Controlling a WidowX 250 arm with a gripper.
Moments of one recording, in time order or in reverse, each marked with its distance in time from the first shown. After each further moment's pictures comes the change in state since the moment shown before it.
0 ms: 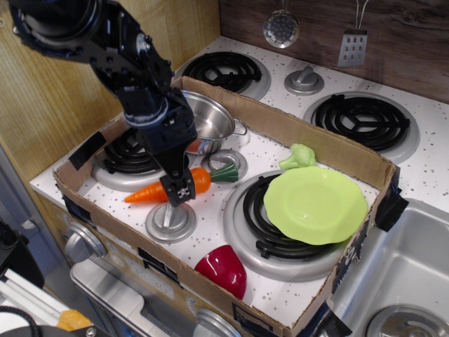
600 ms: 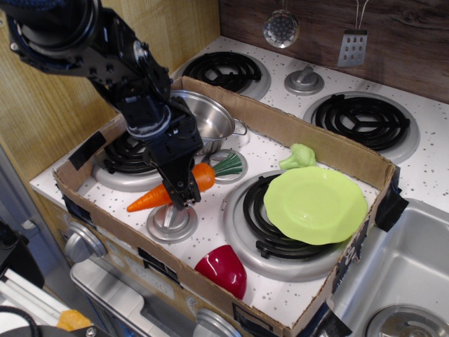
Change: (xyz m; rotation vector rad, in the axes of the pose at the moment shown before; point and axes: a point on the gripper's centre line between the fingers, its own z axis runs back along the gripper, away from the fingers) arm -0.005 -0.008 -0.005 -0.028 -0.061 0.007
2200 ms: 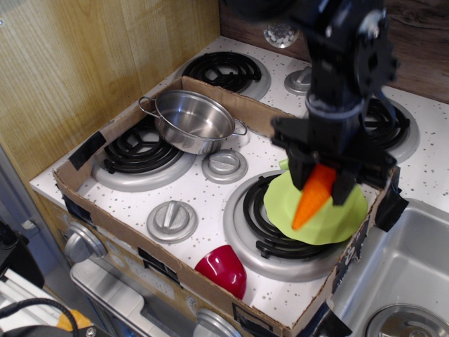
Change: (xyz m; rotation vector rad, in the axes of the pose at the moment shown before) arm 0.116 -0.095 0.036 0.044 0.065 0.536
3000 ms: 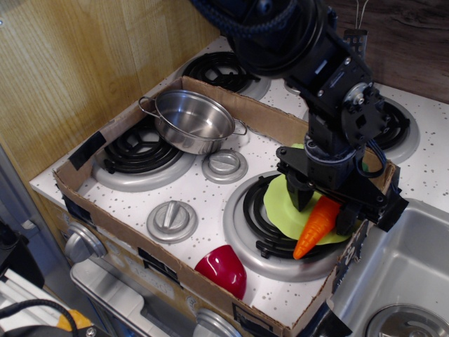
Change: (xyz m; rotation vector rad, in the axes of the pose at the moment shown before) arm -0.003 -0.015 -0.048 -0.030 -0.070 -0.099
